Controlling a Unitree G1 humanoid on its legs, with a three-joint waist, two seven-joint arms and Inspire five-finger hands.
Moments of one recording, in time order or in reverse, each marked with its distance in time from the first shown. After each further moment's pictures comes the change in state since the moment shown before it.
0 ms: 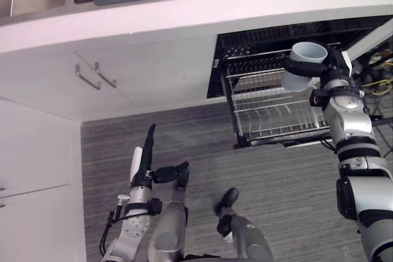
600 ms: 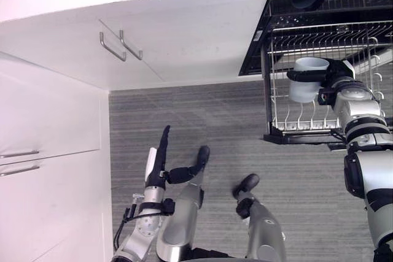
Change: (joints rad) left arm -0.038 -0.008 -0.152 0.038 -0.080 0.012 0.034; right arm -0.146 -0.039 0.034 0.332 -0.119 0.062 0.093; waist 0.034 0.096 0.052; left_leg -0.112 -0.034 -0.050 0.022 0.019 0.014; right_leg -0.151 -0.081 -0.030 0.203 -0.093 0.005
